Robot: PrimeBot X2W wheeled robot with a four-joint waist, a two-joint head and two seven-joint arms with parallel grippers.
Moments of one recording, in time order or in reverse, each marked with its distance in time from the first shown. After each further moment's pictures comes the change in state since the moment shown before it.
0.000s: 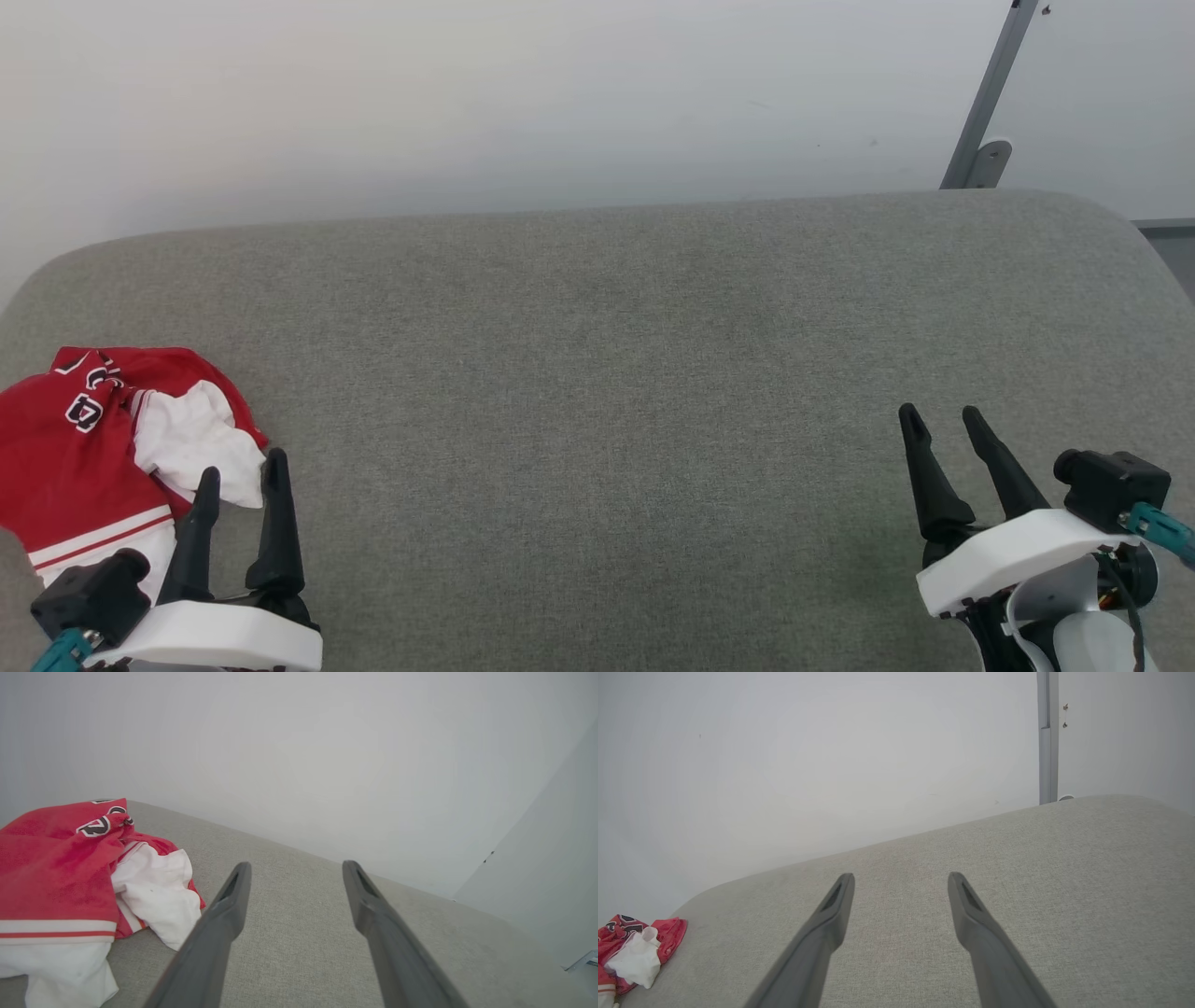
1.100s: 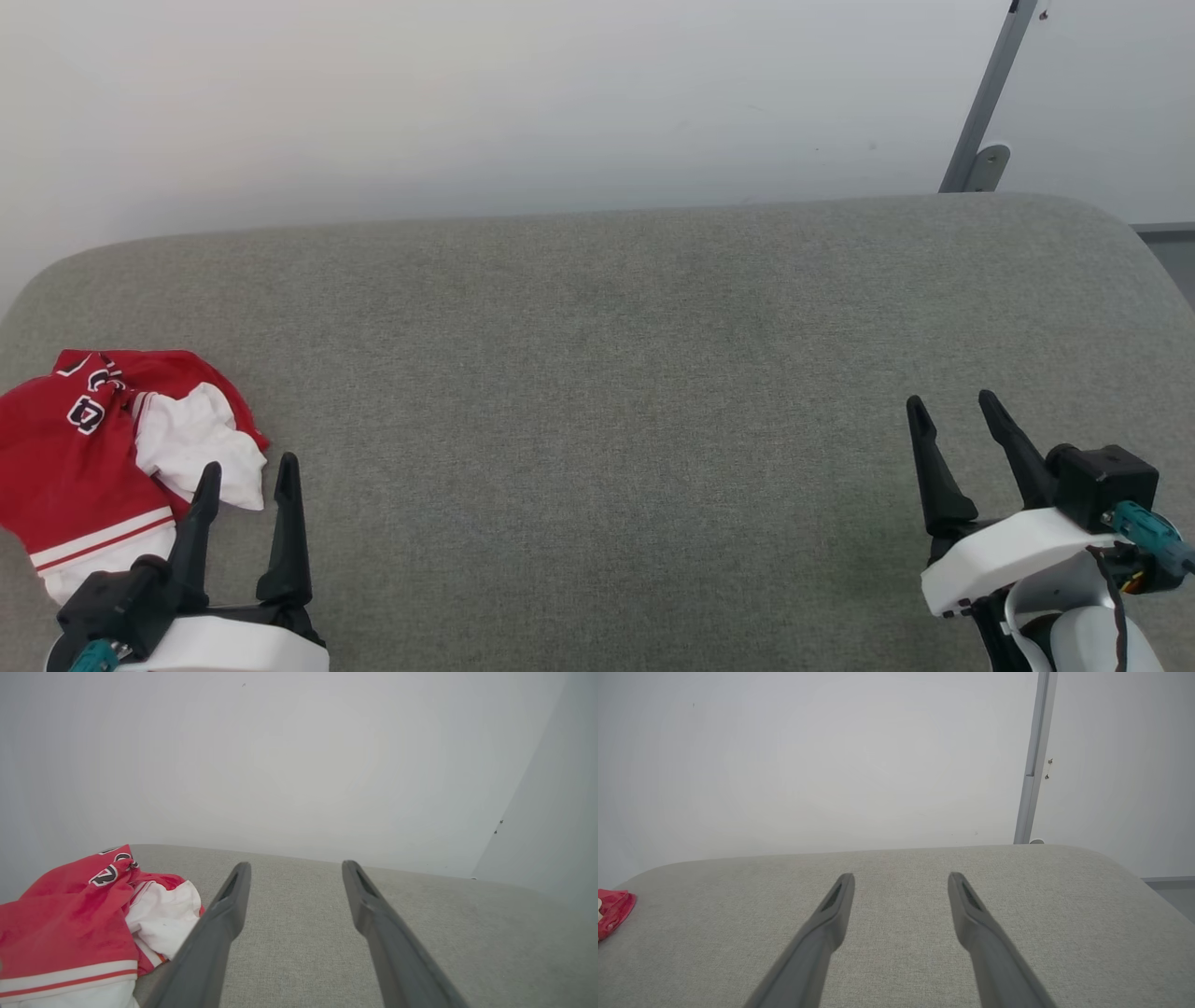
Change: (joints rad) left arm 0.020 0.026 -0.020 -0.020 0.175 -0.004 -0.054; right arm -0.002 0.006 -0.024 -0.022 -0.221 0.000 -0.035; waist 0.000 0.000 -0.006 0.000
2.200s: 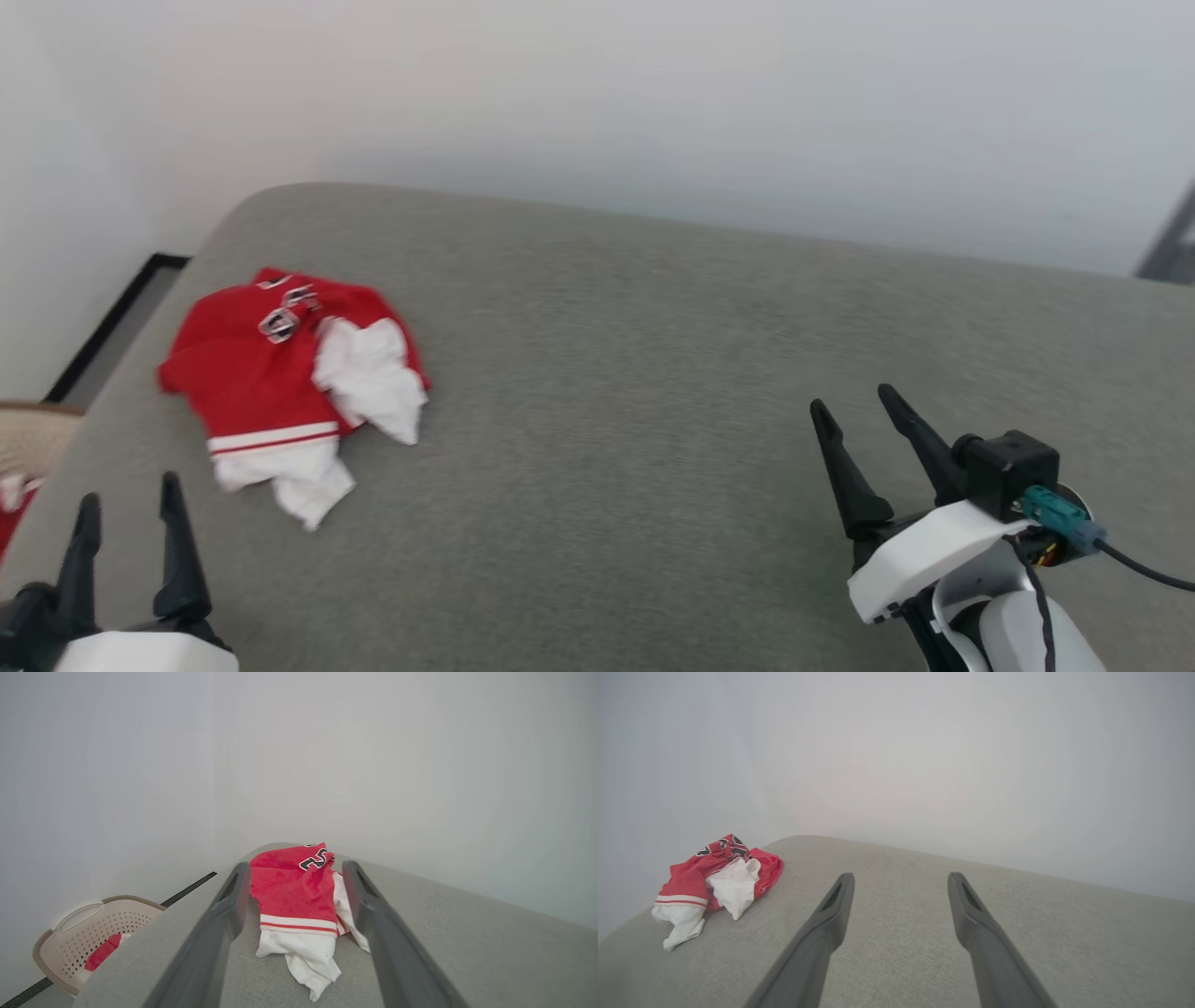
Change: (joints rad) left arm 0.034 0.048 0.109 -0.005 -0.033 0.085 0.007; right arm -0.041 -0.009 0.164 0.020 0.039 0.000 0.008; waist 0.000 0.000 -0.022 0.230
